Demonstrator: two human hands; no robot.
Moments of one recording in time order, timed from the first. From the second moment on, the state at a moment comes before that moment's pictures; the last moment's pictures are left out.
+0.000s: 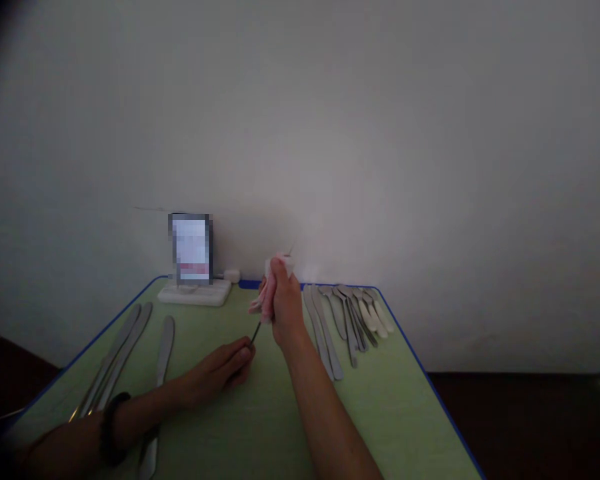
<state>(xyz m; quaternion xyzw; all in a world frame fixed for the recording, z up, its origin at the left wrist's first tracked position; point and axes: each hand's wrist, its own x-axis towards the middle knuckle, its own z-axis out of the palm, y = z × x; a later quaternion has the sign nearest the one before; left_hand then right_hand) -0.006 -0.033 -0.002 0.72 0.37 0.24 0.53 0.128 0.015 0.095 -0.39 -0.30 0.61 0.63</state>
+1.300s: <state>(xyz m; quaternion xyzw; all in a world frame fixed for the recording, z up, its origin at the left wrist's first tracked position) -0.011 -0.030 -0.007 0.74 0.38 0.23 0.51 0.154 0.016 0.117 -0.38 -0.32 0.48 0.72</state>
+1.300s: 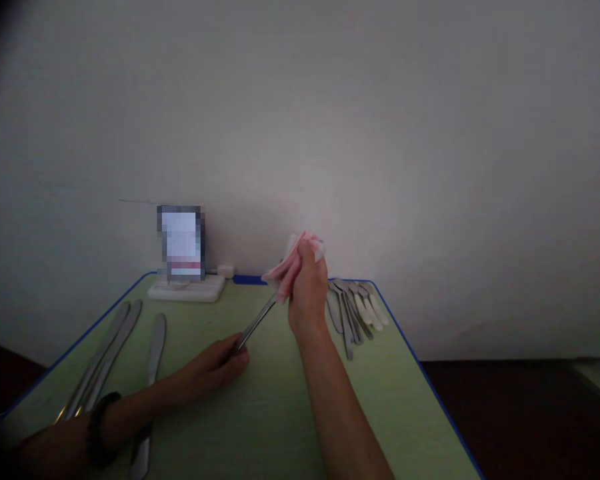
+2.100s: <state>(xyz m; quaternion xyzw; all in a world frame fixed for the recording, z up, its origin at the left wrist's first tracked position) -0.009 -0.034 0.002 0.71 0.36 0.22 0.56 0.164 0.007 0.134 -0.35 -0.28 0.52 0.73</state>
